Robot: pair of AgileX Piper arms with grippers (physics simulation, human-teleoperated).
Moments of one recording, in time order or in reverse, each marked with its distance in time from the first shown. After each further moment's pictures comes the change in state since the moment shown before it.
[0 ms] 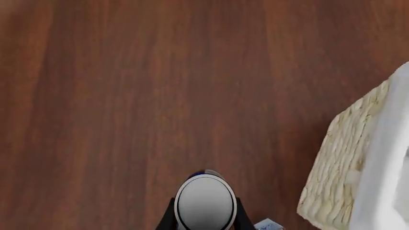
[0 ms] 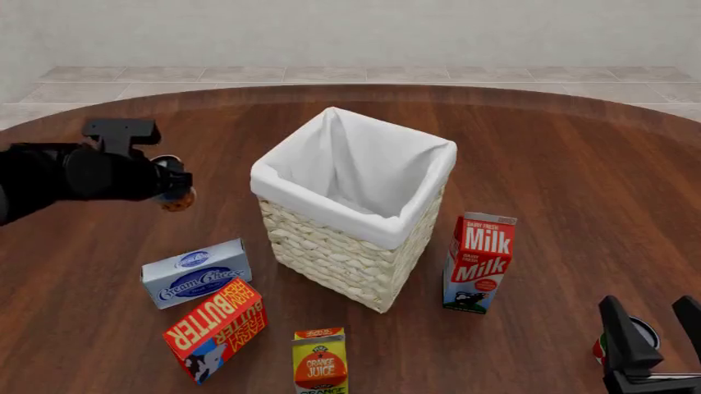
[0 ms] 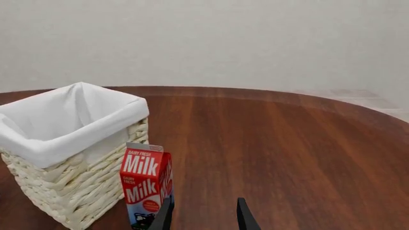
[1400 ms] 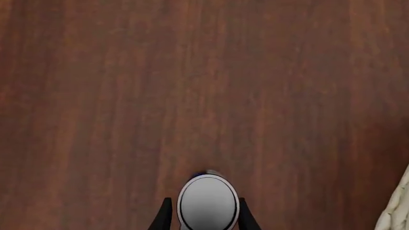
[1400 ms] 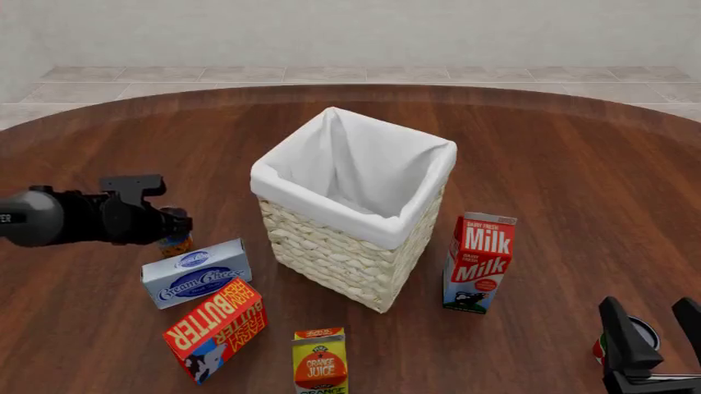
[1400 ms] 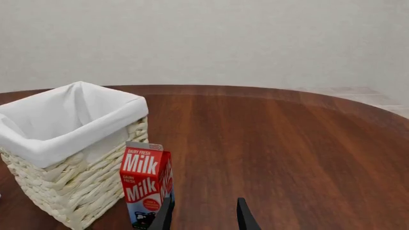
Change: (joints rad) left arm 0.099 0.289 0.067 -0.215 -0.007; right arm -0.003 -0.006 0.001 0.013 0.009
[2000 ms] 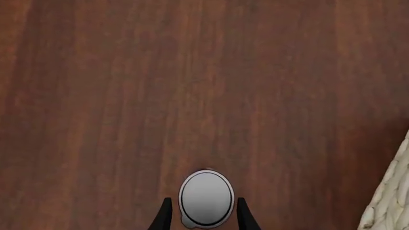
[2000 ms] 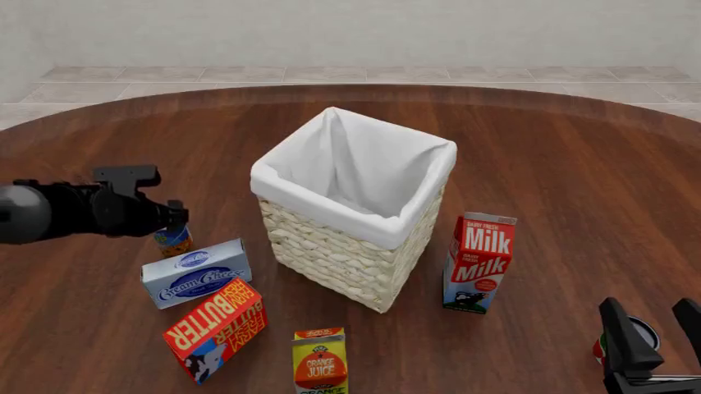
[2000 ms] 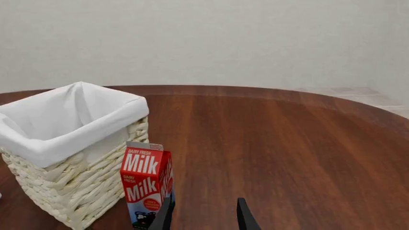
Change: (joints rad) left arm -0.003 -0.065 -0.004 0.045 -0.002; right arm 0.001 -0.008 0.000 0.007 0.000
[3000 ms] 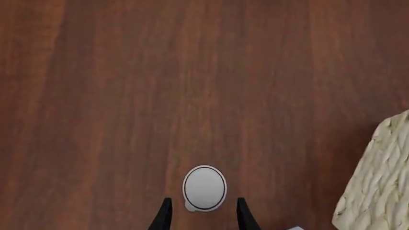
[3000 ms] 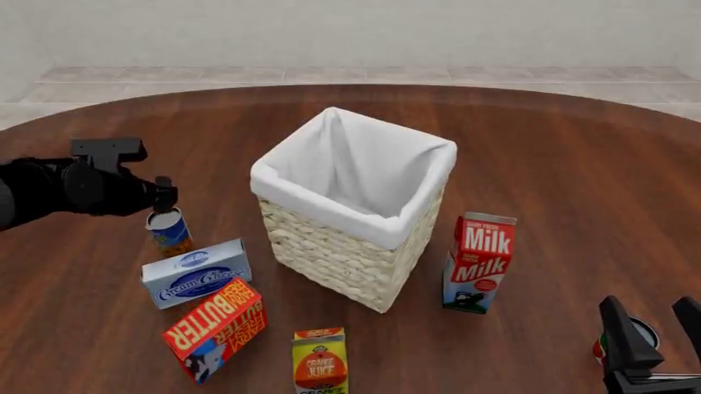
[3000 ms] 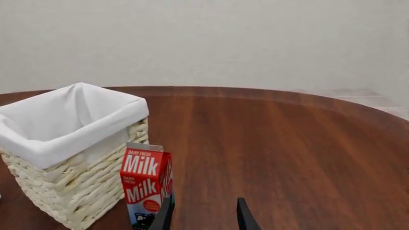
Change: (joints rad) left arm -0.005 -0.140 -0.040 0.126 0.013; right arm 0.000 0.009 -0.001 -0.013 -0.002
